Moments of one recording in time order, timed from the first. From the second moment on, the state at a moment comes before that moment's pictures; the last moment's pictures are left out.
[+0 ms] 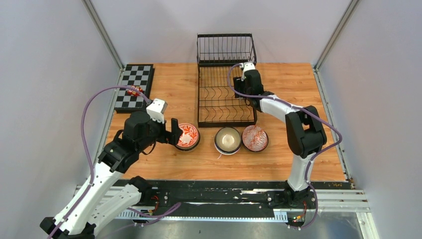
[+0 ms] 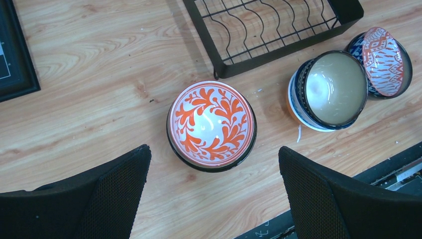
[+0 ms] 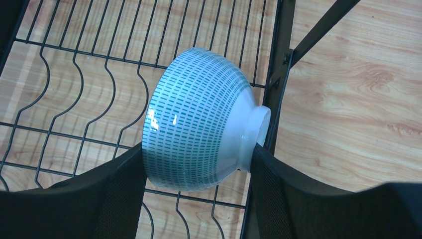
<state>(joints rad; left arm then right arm) -0.53 0.69 0.85 -0.63 -0.06 -0.18 0.40 1.88 1.29 0.11 0.15 0.05</state>
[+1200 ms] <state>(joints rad) -0.53 0.65 0.85 -0.63 -0.06 -0.18 0.40 1.86 1.20 0.19 0.17 0.08</state>
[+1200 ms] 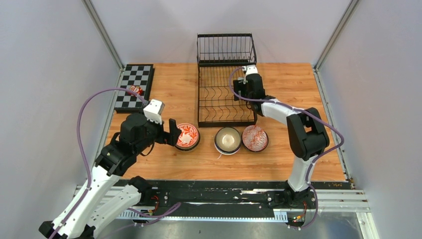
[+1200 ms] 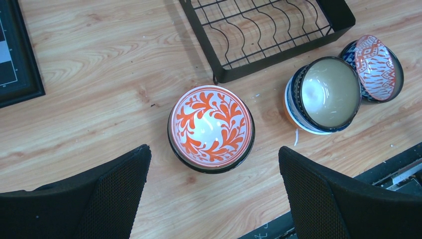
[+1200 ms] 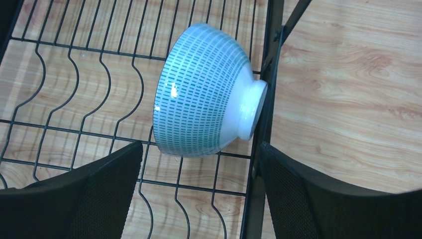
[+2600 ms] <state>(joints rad) -0.53 0.63 0.85 -0.63 -0.06 -0.18 0.52 1.94 1.36 0.12 0.21 0.17</state>
